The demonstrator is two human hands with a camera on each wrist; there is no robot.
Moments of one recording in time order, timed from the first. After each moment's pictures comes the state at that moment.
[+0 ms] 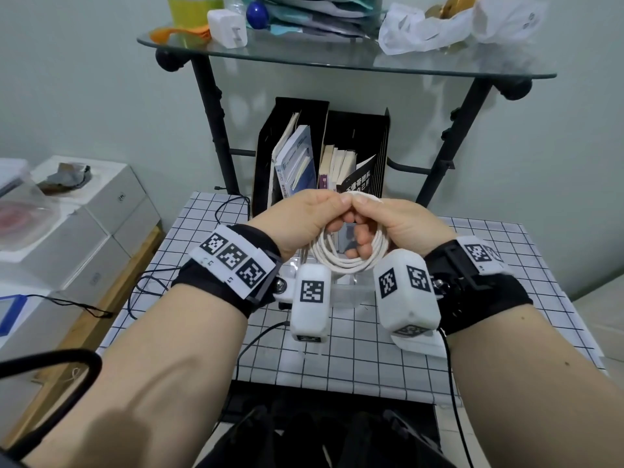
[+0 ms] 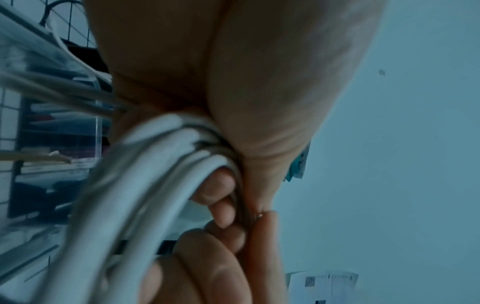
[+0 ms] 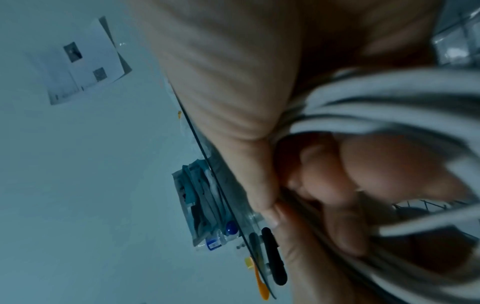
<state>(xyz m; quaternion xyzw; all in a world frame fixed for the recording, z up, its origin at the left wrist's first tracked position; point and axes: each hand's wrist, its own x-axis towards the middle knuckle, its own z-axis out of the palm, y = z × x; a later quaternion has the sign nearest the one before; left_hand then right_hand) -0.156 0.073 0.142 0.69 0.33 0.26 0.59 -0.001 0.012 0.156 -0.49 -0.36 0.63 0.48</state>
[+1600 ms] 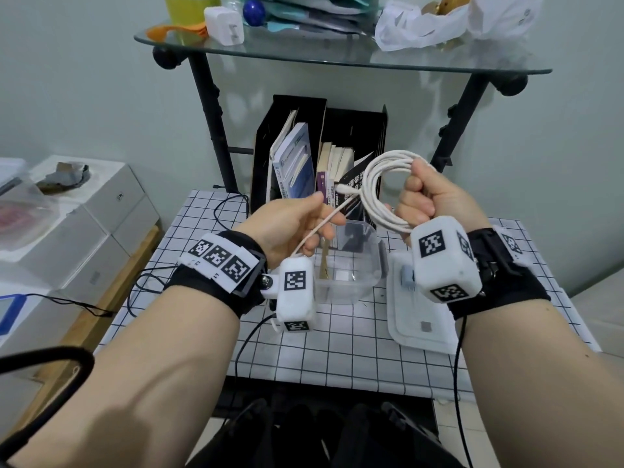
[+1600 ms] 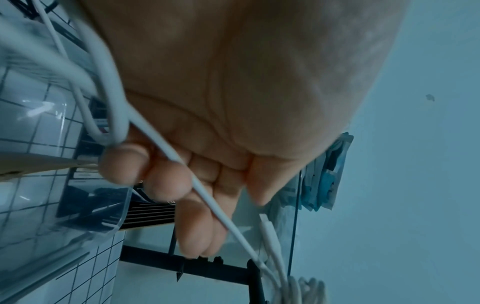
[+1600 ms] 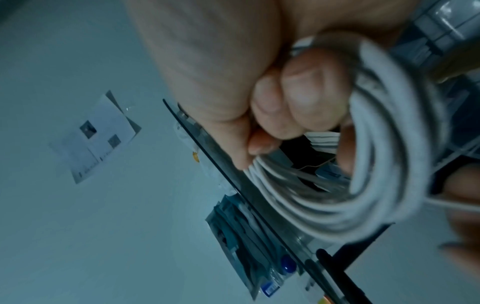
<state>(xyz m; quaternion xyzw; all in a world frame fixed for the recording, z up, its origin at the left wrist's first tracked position) -0.169 0.074 0.129 0.52 0.37 0.24 0.73 0.032 0.012 0.165 -0.40 -0.23 0.64 0.61</state>
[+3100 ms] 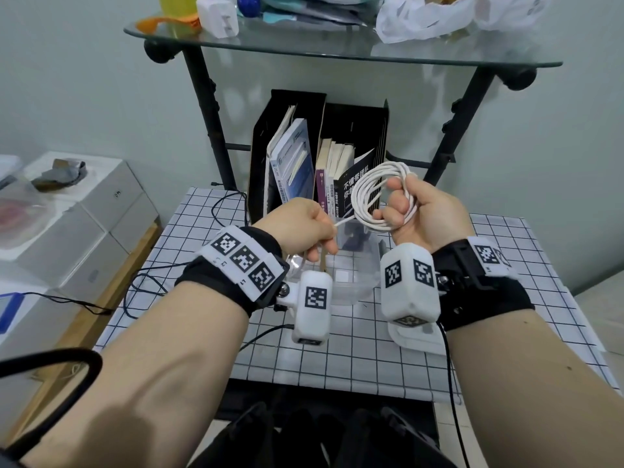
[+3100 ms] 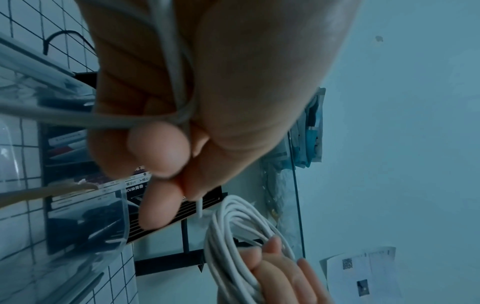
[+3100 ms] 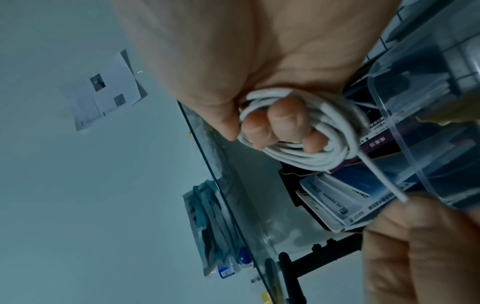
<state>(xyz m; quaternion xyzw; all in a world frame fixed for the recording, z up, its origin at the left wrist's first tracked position) -0.151 0.072 0.140 0.68 0.49 0.15 0.53 0.024 0.030 0.138 -0.42 -0.23 0.56 0.68</state>
